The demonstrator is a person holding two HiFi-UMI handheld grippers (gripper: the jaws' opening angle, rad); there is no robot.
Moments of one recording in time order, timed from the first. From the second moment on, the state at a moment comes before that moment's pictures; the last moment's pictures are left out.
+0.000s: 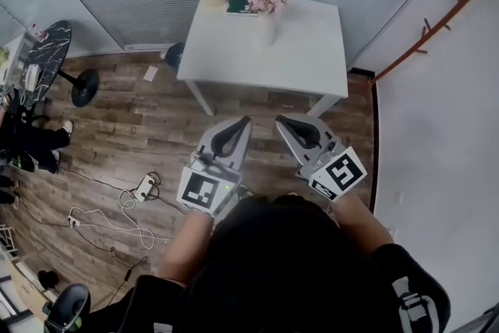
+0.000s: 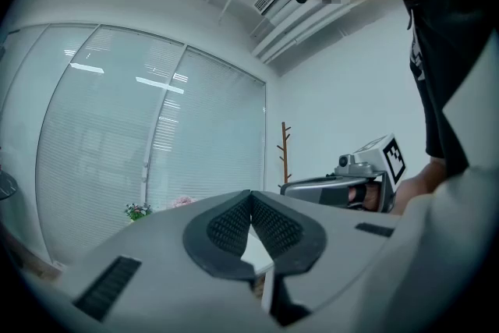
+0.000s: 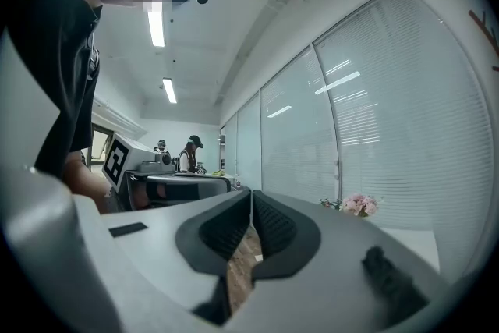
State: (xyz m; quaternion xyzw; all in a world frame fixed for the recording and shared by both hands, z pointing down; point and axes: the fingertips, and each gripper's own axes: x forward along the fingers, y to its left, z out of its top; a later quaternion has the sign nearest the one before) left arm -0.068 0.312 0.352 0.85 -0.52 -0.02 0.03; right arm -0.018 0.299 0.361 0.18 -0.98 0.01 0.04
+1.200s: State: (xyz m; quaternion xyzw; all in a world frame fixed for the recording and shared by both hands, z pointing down) left arm -0.112 0.220 0.367 0.84 -0.54 0.00 0.04; right arm -0.052 0.188 0.374 0.20 -0.98 0.02 0.03
